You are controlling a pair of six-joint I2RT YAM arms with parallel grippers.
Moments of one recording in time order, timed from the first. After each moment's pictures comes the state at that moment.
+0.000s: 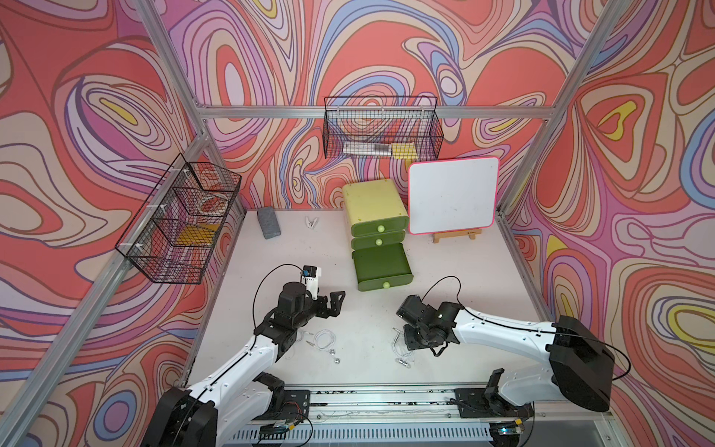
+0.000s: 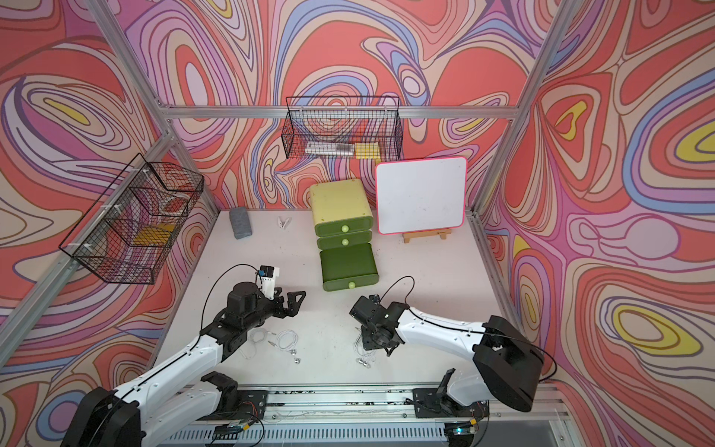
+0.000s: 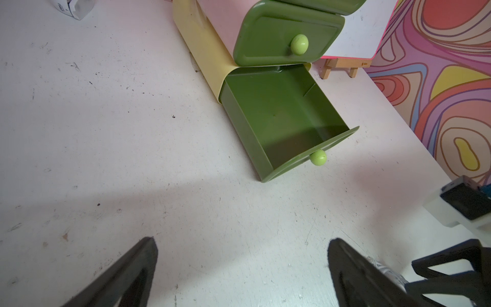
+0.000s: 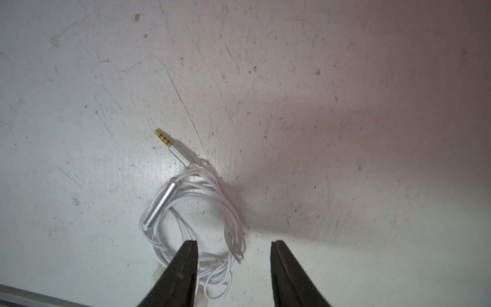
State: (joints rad) left arm -0.37 0.98 0.37 0.11 0.20 -0.32; right arm 0.92 1.41 0.78 -0.72 0.08 0.77
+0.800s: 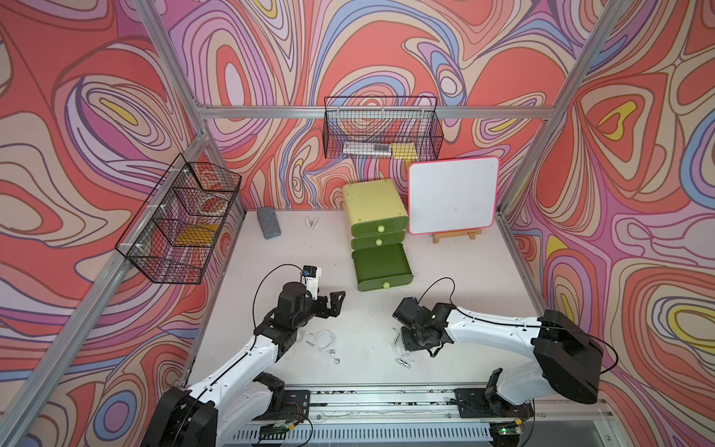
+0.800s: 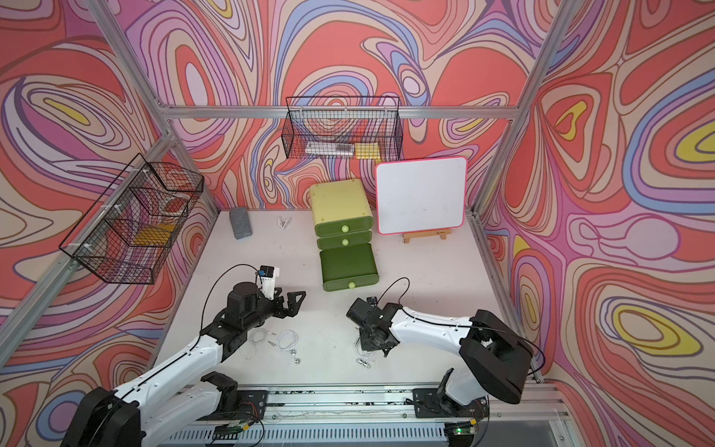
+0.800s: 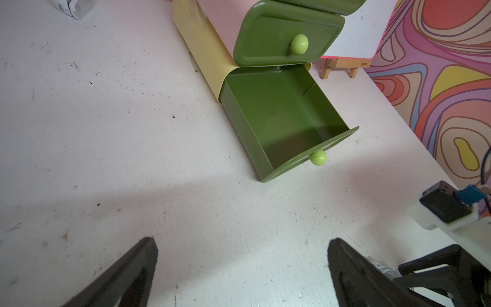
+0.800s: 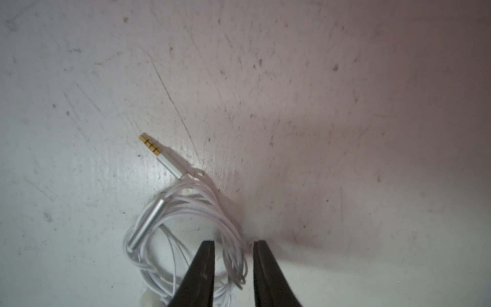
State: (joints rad) left arm -0.37 0.98 0.37 0.11 0.20 -0.32; right arm 0.93 1.48 0.77 -0.68 0.09 0.77
